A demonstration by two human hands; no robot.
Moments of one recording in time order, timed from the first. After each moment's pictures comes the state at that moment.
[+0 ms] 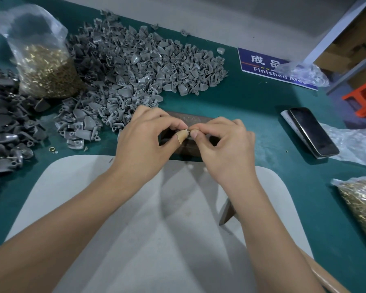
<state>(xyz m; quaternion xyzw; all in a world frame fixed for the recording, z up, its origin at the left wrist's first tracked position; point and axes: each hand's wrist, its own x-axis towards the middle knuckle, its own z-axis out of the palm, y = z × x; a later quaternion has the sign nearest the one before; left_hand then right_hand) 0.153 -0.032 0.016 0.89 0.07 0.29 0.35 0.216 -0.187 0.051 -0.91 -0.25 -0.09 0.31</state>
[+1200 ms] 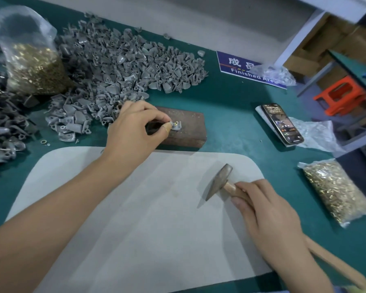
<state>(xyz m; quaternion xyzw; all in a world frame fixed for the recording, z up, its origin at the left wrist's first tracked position) 0.150 -0.033 0.016 0.87 0.10 0.27 0.39 0.128 -0.341 0.039 -0.95 -0.27 -0.11 0.10</state>
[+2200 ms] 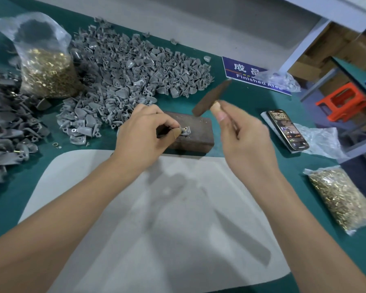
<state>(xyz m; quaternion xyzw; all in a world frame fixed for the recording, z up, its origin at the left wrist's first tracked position) 0.152 -0.027 0.022 0.89 0.06 0.27 0.36 0.197 -0.223 0.096 -0.91 -0.23 -0.09 0.33</state>
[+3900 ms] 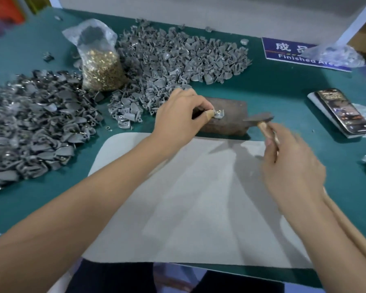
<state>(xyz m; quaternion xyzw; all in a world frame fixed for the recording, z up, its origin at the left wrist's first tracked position) 0.150 -0.033 0.036 0.93 0.08 0.22 0.30 0.162 -0.265 0.046 -0.97 -0.12 -0.10 0.17</state>
